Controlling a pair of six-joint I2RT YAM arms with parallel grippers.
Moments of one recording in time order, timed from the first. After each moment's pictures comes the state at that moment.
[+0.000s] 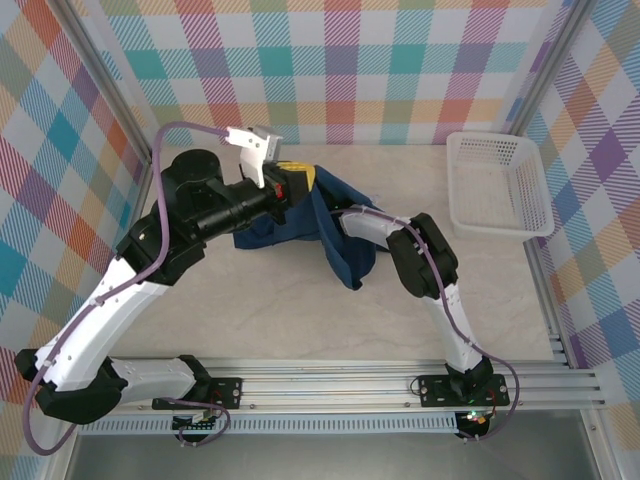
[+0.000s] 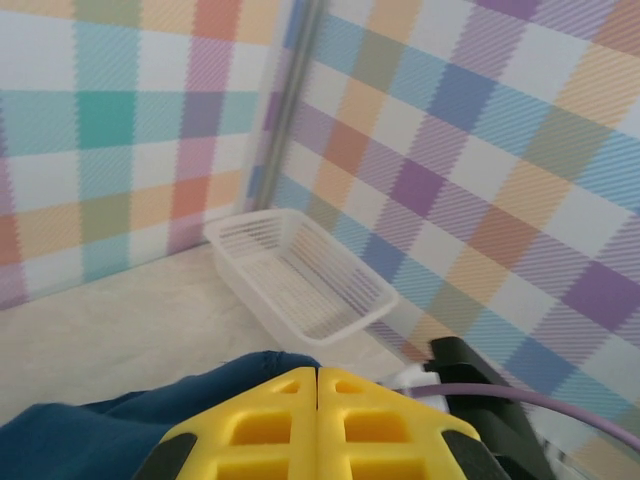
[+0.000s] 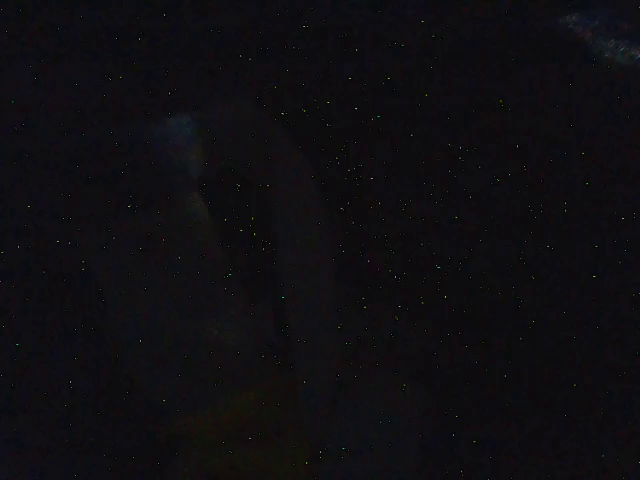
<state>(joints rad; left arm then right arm) -0.78 1.18 1.62 -0.53 0.11 -0.28 0.68 2.29 1.70 -0.40 0.18 0.30</state>
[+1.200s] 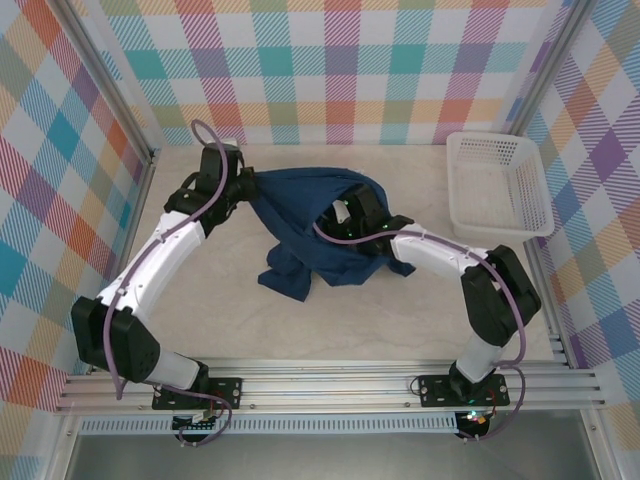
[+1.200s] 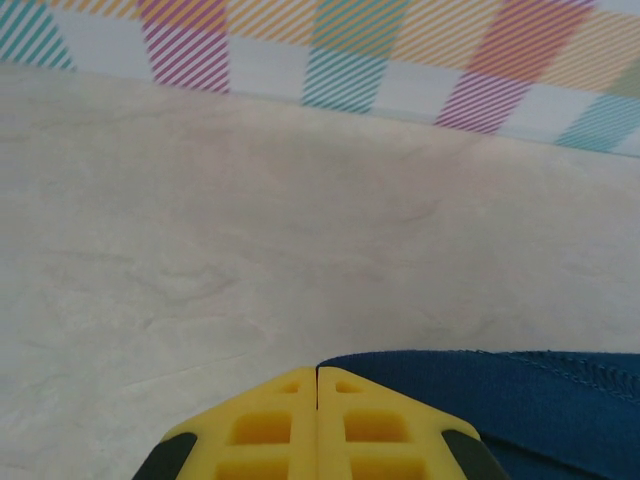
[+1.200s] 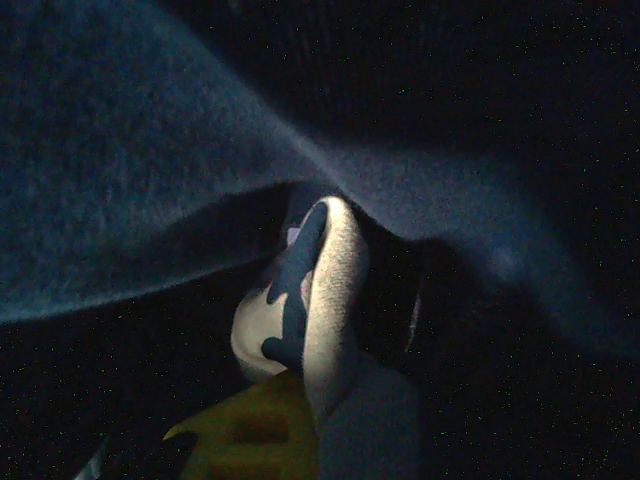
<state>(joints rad) -0.30 1.46 1.36 -0.54 -0.21 -0.36 0.66 1.69 1.16 -0.18 -0.11 0.15</state>
